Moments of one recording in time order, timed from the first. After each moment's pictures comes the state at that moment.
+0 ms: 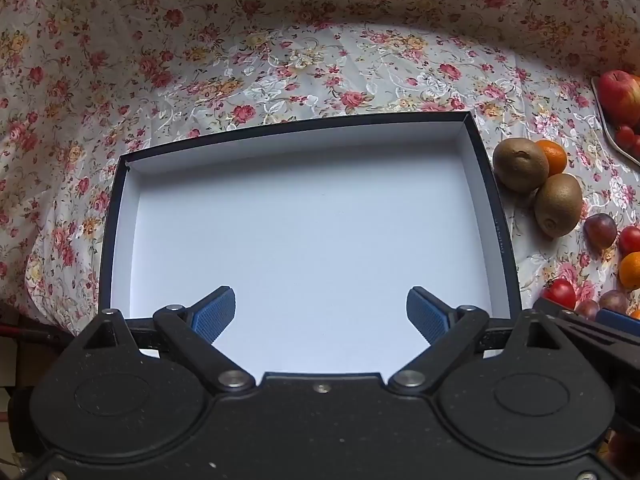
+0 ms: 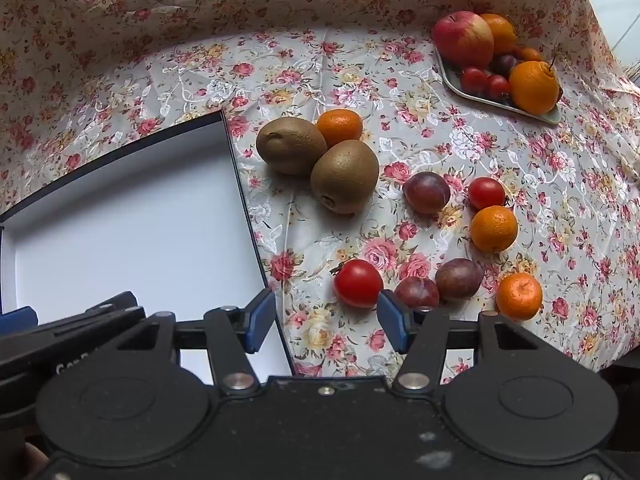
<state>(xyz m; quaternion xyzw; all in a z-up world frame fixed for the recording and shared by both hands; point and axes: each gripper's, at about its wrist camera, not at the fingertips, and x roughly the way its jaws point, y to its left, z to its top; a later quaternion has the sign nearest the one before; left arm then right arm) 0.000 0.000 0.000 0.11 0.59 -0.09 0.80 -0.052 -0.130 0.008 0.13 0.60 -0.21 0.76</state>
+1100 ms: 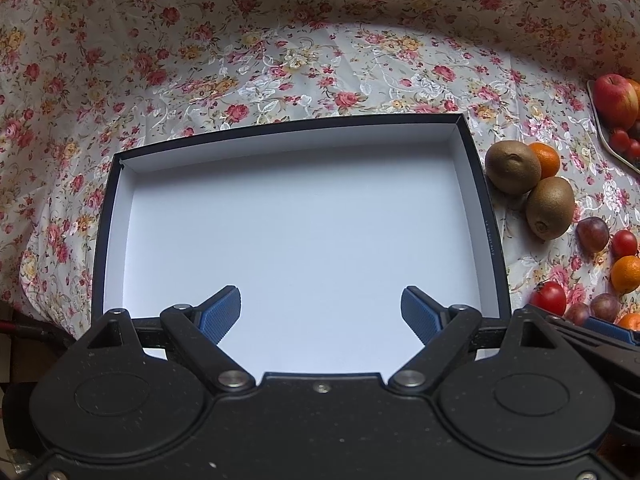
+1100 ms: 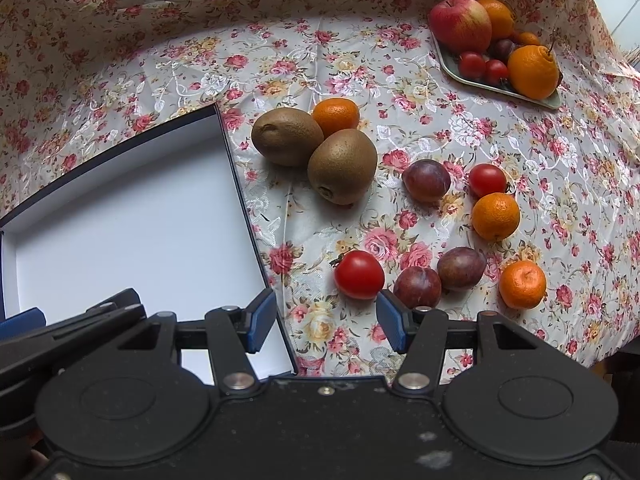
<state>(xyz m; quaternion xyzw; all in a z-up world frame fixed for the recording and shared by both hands) -0.001 0.001 0.000 0.10 0.59 -0.09 0.80 -0.052 -0.132 0.004 0.15 0.60 -0.21 0.75</state>
